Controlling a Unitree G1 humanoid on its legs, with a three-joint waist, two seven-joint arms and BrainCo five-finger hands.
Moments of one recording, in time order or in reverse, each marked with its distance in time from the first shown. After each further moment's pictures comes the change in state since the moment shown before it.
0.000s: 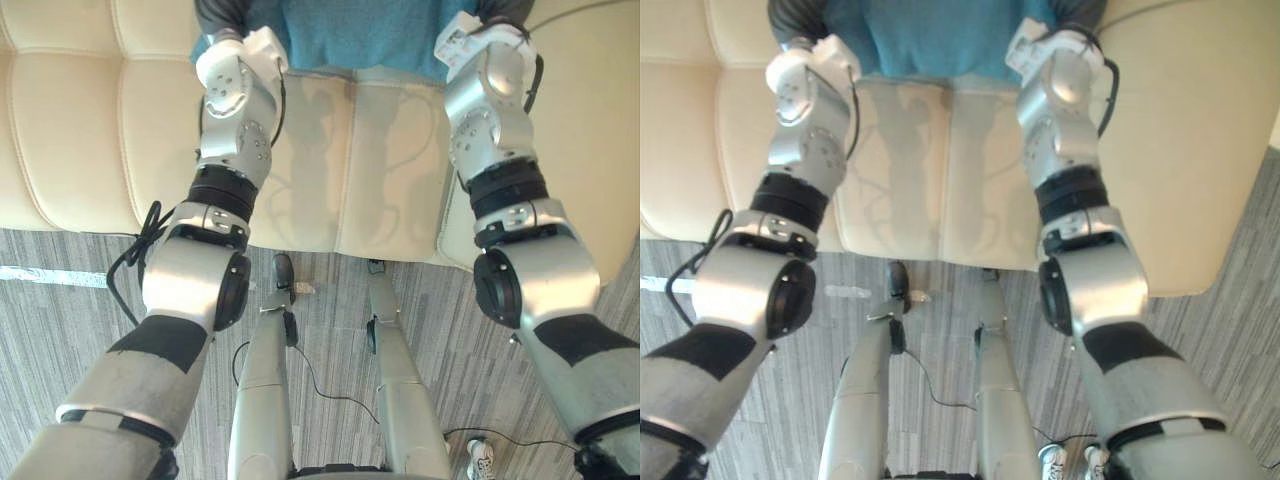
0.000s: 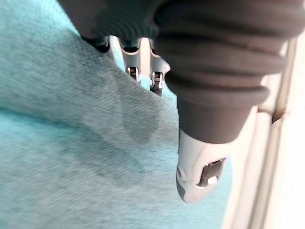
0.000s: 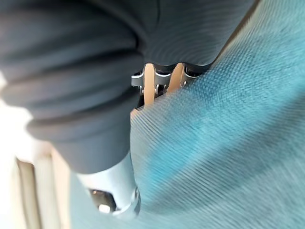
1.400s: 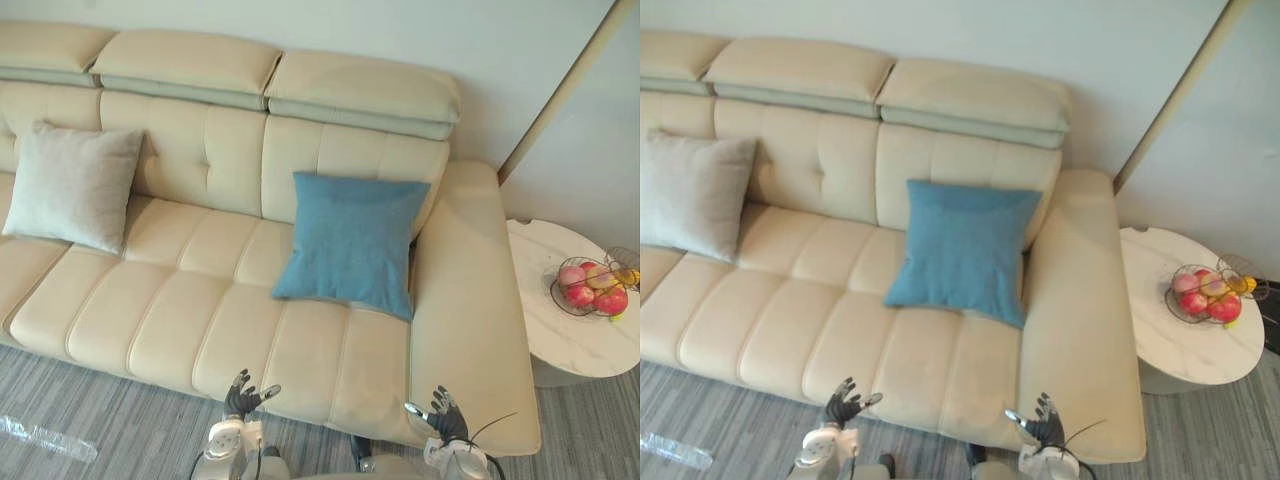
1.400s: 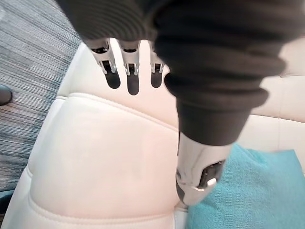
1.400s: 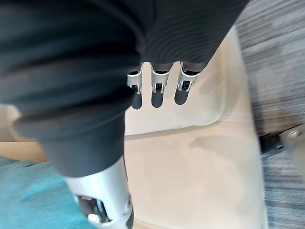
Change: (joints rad) left arm 1.442 -0.168 0.006 0.013 0.454 0.032 -0.252; right arm 1.518 0.250 -0.117 0.061 -0.415 0.010 0.348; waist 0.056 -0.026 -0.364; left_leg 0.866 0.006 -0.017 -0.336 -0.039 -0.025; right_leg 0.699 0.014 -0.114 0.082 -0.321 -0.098
